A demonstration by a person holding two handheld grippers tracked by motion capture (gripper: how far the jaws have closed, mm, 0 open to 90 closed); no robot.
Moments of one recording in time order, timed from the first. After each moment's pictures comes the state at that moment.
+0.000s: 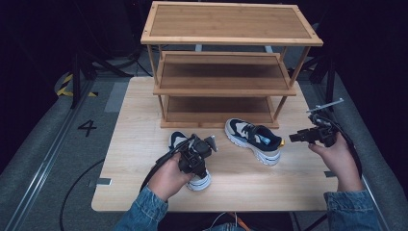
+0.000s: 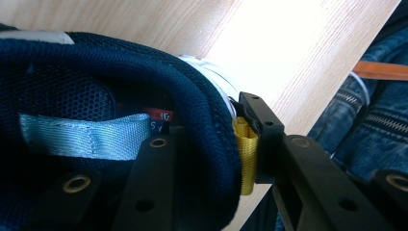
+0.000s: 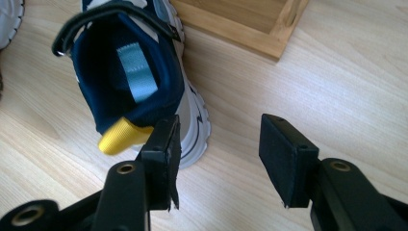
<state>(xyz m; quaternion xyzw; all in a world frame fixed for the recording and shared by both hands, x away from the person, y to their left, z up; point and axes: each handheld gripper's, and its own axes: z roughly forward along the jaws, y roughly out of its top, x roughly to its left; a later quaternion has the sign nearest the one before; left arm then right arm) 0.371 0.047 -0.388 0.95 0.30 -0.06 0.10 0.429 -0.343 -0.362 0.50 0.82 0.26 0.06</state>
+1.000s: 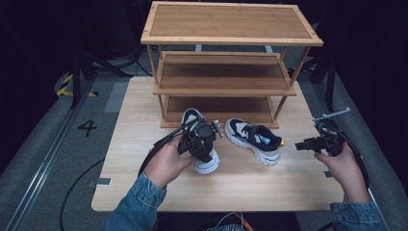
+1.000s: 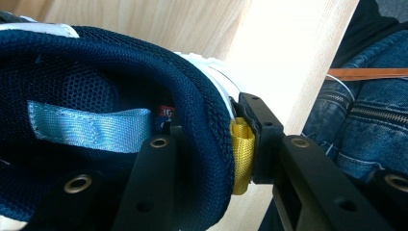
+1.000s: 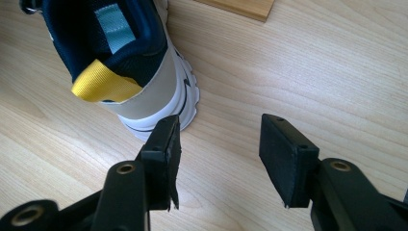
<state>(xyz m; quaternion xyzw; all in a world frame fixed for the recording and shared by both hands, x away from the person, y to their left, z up) 0.379 0.042 -0.319 0.97 0.21 -0.01 0.15 0.407 -0.357 -0.373 0.53 0.81 0.25 0.06</state>
